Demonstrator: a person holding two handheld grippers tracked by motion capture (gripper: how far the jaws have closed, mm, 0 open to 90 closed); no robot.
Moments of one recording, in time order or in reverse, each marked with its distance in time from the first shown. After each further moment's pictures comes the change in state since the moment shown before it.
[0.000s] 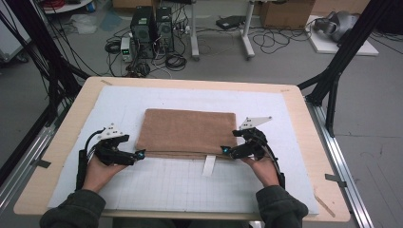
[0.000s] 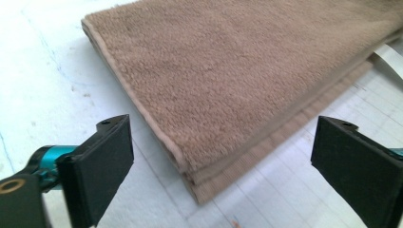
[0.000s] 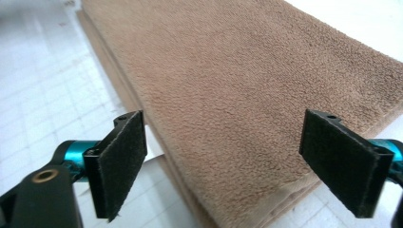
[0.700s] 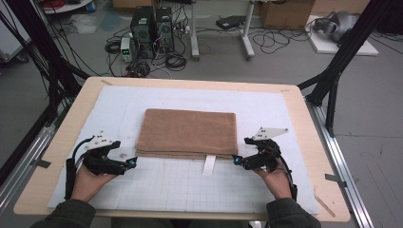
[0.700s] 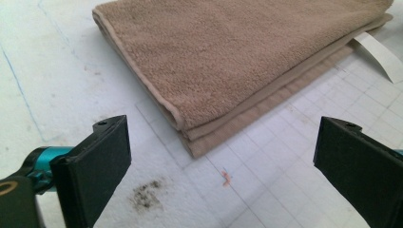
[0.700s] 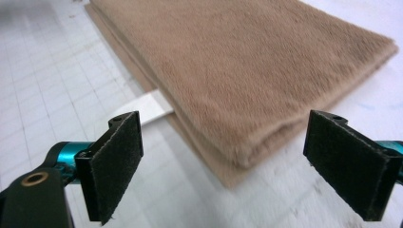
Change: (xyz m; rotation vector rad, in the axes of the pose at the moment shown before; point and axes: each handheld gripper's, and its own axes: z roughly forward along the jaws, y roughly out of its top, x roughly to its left) left arm -0.007 -0.017 -0.029 -0.013 0.014 0.011; right arm 0.007 -0.033 -0.035 -0.031 -0.033 0.014
